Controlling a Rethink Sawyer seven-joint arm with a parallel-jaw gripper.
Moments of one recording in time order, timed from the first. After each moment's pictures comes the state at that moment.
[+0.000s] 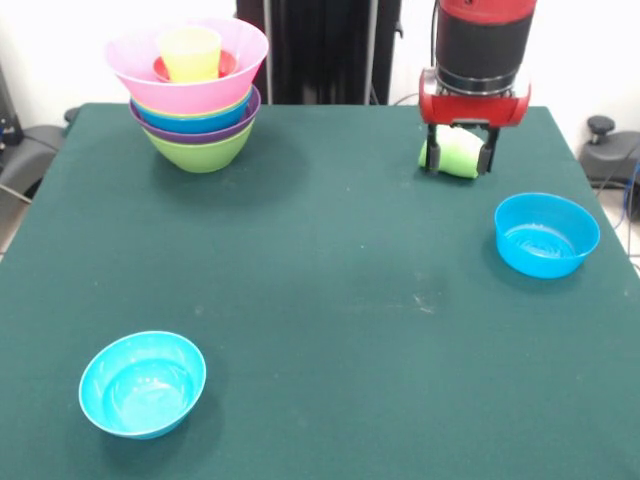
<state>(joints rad) -0.21 -0.63 0.22 1.66 -0.19 0.64 2.00</state>
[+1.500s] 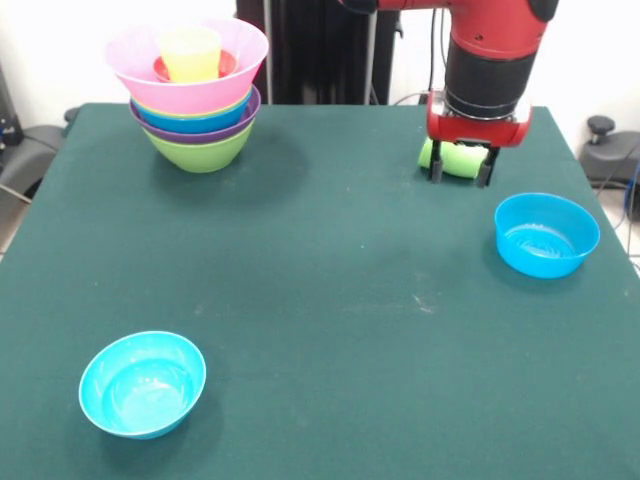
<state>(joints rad) -0.10 -0.55 0.11 1.64 -0.12 0.61 2.00</state>
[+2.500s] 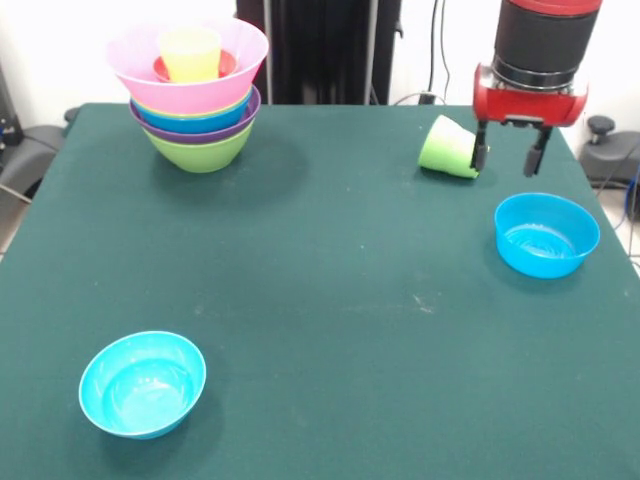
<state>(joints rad) 0.00 -0.61 0.04 1.60 -0.01 0.61 2.00</state>
